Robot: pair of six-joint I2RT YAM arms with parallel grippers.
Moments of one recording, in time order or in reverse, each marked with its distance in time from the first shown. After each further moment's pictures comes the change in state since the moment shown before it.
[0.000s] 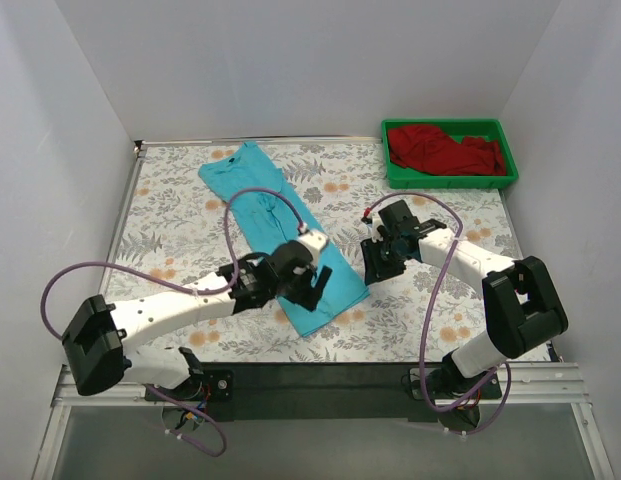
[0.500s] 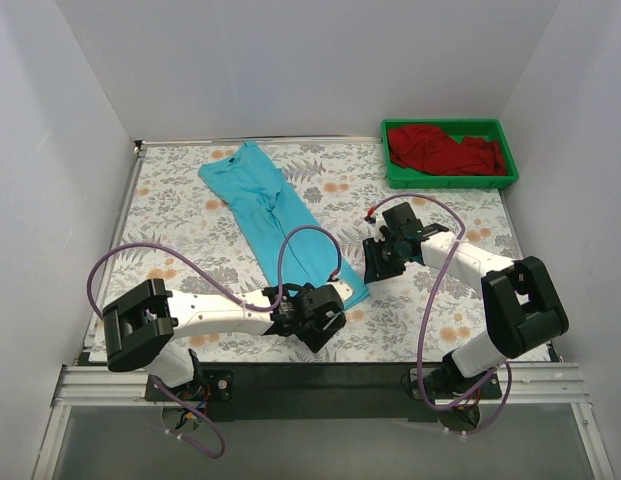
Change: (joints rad) left arm -0.319 0.235 -0.055 -0.076 -0.051 -0.021; right arm -0.040 -0.002 -0.060 0.116 -0.040 0.034
